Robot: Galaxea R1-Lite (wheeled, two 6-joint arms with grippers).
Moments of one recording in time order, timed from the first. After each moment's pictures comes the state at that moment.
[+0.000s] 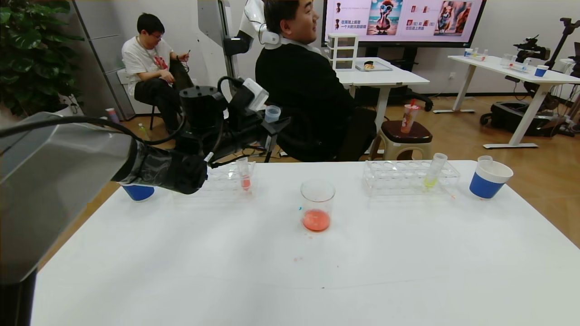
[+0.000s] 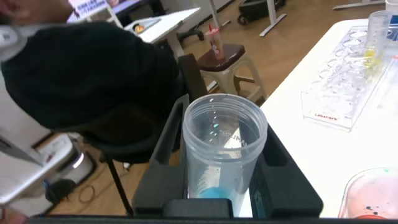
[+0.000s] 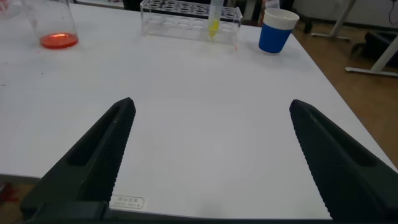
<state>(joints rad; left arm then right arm) -0.36 2.18 -1.47 -0.83 -0.40 0.39 0.00 0.00 0.00 0.00 0.03 -0.08</state>
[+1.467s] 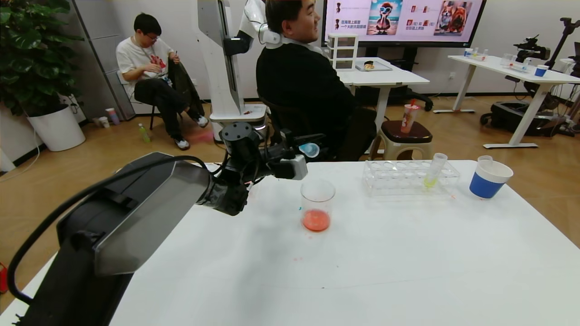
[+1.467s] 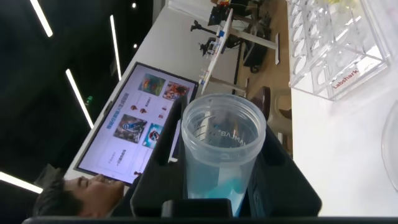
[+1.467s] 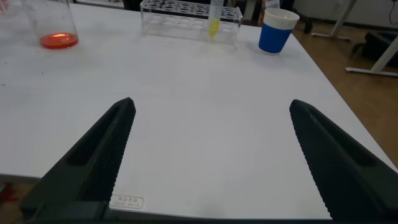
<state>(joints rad) -0.43 2.50 -1.66 -1.12 -0.76 1.17 0.00 0.00 0.00 0.00 0.03 -0.08</state>
